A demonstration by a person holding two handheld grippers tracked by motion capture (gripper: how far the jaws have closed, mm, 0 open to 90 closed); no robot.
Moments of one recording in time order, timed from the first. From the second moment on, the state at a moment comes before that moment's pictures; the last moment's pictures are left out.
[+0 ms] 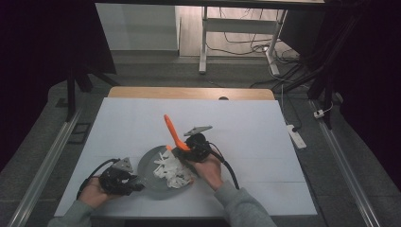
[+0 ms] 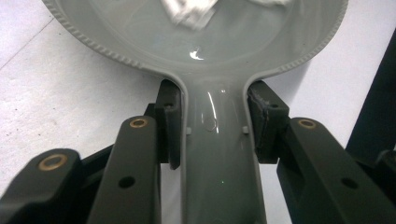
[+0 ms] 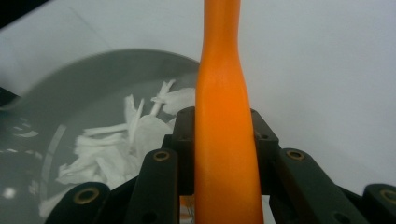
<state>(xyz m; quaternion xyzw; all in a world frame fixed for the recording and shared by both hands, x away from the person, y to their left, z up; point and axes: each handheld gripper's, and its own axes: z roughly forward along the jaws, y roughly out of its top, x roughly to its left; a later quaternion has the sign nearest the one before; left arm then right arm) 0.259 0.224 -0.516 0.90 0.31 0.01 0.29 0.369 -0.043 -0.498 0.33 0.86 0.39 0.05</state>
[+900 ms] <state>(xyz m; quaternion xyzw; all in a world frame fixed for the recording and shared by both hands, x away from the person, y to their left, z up) 0.259 0.224 -0.518 0.90 0.31 0.01 0.30 0.365 -0.046 -0.458 0.31 0.82 0.47 0.07</state>
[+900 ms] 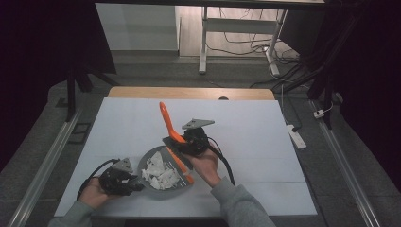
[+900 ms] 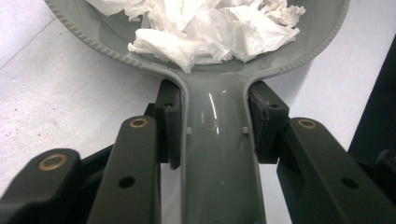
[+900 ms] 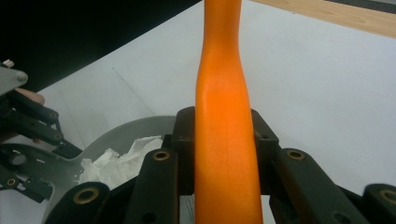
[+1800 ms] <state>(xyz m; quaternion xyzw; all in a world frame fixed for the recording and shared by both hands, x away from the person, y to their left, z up) 0.258 0.224 -0.519 0.90 0.31 0.02 0.30 0.371 -0.085 -0.459 0.33 0.81 0.47 0.08</state>
